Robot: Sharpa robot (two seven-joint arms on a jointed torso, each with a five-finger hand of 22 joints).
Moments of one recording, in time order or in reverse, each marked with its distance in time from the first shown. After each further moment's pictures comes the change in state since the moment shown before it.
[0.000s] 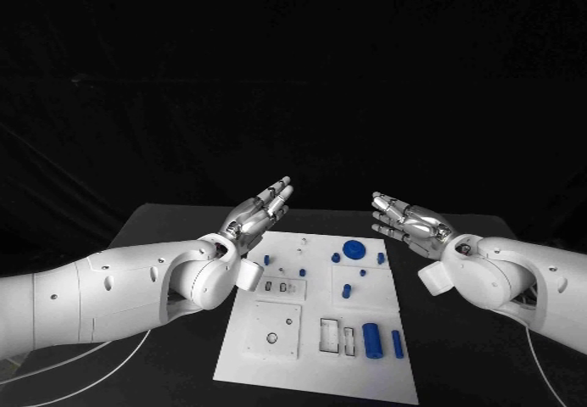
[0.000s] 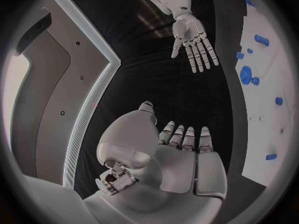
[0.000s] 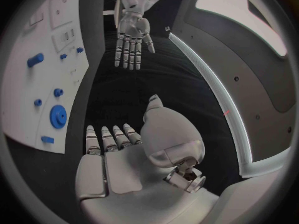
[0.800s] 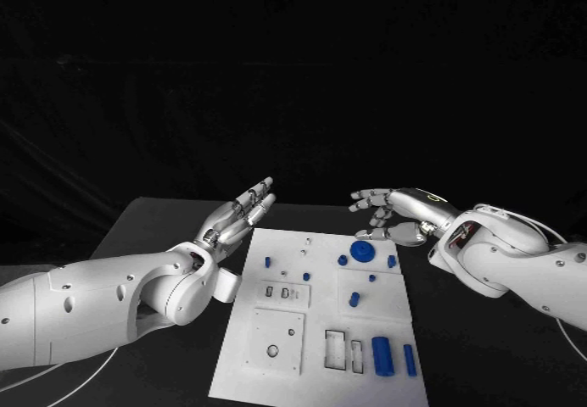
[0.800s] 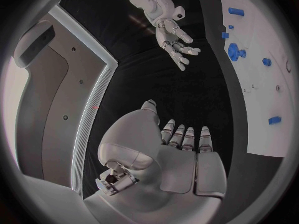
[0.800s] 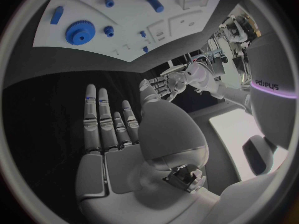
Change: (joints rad) left arm 0.025 -0.165 0.017 0.108 -0.117 -0.059 0.069; left_hand 0.091 -0.002 0.016 0.000 0.054 0.045 0.020 0.006 0.005 -0.001 0.036 0.029 0.002 0.000 0.020 0.000 0.000 0.000 0.000 -0.002 0.000 0.000; right arm 0.155 0.049 0.000 0.043 -1.298 -0.268 -0.103; right_hand 0.168 -0.147 0.247 -0.097 -0.129 0.653 0.084 0.112 0.079 0.490 0.001 0.126 0.065 1.028 -0.004 0.287 0.180 0.000 0.974 -0.013 0.353 0.144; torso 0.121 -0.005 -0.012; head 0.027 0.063
